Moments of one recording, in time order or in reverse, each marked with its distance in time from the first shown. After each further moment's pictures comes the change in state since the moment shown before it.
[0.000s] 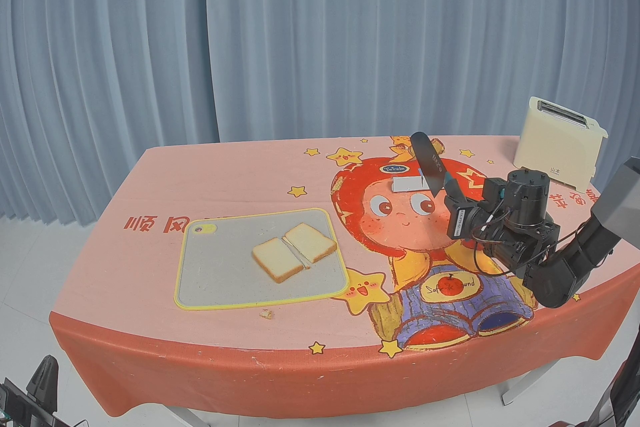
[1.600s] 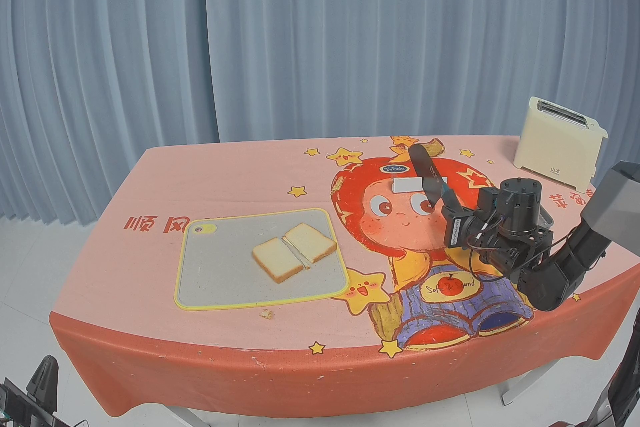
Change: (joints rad) left arm 0.000 0.000 0.000 0.000 0.000 0.000; right arm -0.006 0.045 0.001 -0.001 -0.001 -0.004
